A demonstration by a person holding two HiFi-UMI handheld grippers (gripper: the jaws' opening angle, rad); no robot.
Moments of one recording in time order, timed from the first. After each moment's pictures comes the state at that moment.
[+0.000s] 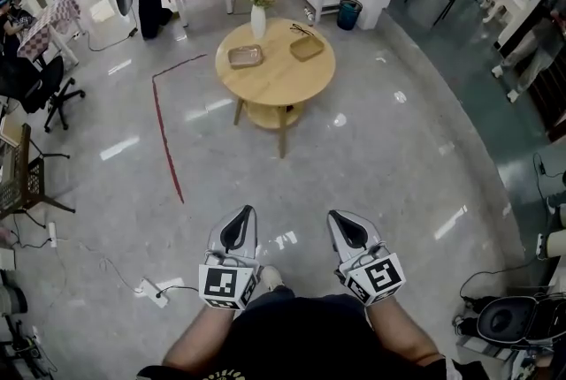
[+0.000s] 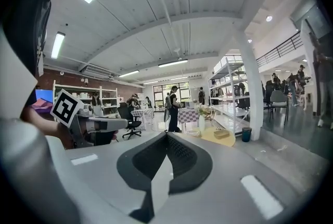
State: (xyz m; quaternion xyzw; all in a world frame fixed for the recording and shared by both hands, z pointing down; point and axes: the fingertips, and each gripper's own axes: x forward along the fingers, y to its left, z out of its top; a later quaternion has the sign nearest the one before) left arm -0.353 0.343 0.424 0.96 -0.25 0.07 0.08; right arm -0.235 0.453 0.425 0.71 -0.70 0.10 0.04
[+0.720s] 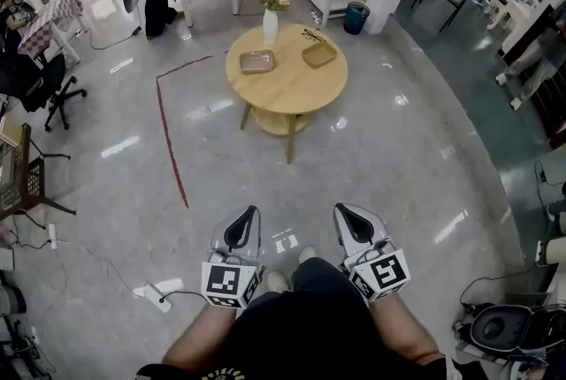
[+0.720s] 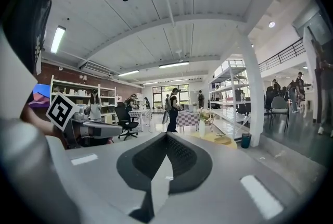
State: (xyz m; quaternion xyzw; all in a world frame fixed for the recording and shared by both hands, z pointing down) left arm -0.362 0.281 0.432 0.96 -0.25 0.07 0.09; right arm -0.233 0.383 0.410 0.72 -0.69 0.08 0.05
